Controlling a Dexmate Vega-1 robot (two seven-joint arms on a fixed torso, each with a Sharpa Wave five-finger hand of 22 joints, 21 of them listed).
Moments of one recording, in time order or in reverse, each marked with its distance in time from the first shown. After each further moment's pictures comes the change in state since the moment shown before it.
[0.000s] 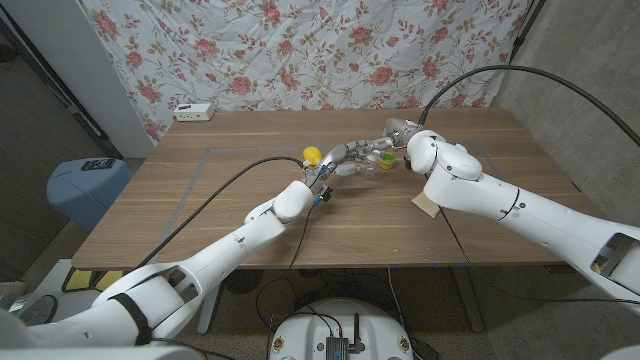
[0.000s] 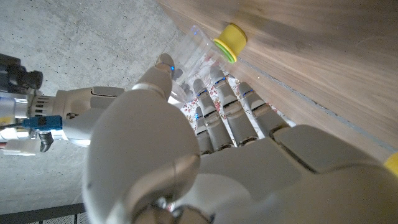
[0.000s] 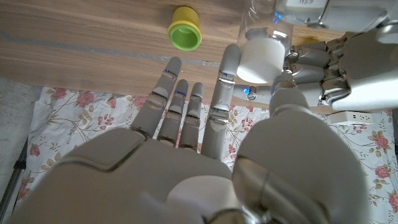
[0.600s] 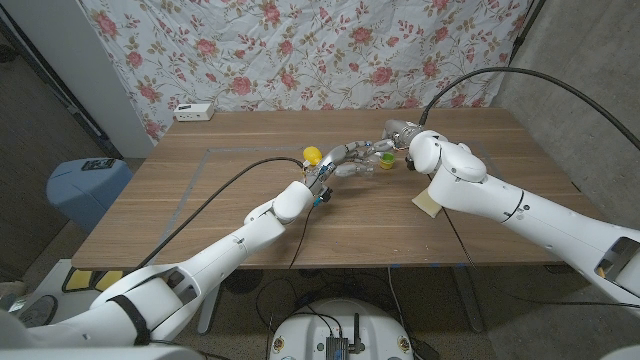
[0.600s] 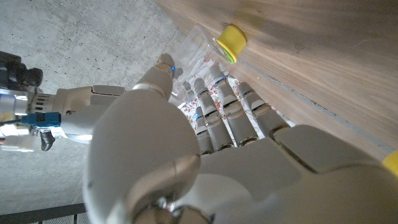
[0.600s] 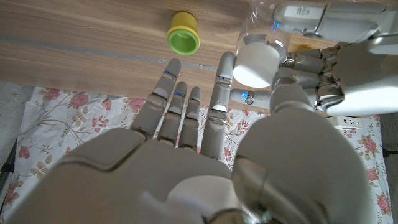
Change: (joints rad) left arm 0.007 0.005 -0.001 -0.014 0.000 0.007 0.002; left_hand 0.003 0.003 0.000 0.000 0.000 0.000 0.000 0.000 0.000 0.002 0.002 0.001 -0.004 0.000 0.000 0.000 0.000 0.000 0.000 0.000 0.000; right arm -0.029 -0.008 0.037 -0.001 -0.036 0.047 0.054; right_hand 0.028 -0.007 0.009 0.008 0.001 -0.126 0.014 -0.025 0.005 -0.071 0.012 -0.004 0.000 -0.036 0.011 -0.007 0.003 -0.016 0.005 0.000 0.000
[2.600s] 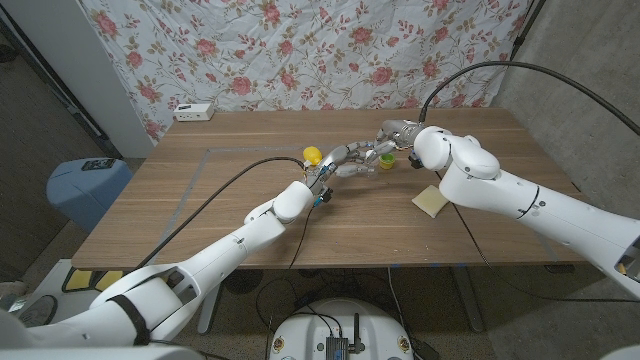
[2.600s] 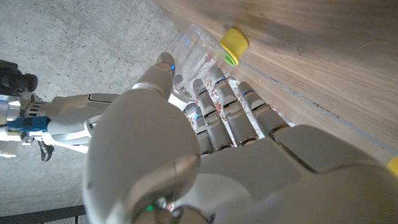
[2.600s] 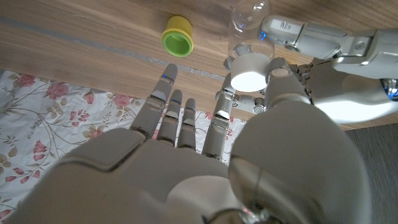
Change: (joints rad) left arm 0.000 0.004 0.002 -0.008 0.002 0.006 -0.007; left_hand -0.001 -0.002 -0.002 -0.002 0.000 0.000 0.000 0.000 0.000 -0.002 -0.002 -0.003 -0.001 0.000 0.000 0.000 0.000 0.002 0.002 0.000 0.000; right arm 0.015 -0.073 -0.002 -0.034 -0.032 0.107 0.109; right_hand 0.080 -0.018 0.024 -0.041 0.006 -0.225 -0.111 -0.058 0.024 -0.189 0.014 -0.029 0.010 -0.115 0.023 -0.029 -0.009 -0.083 0.015 -0.008 0.000
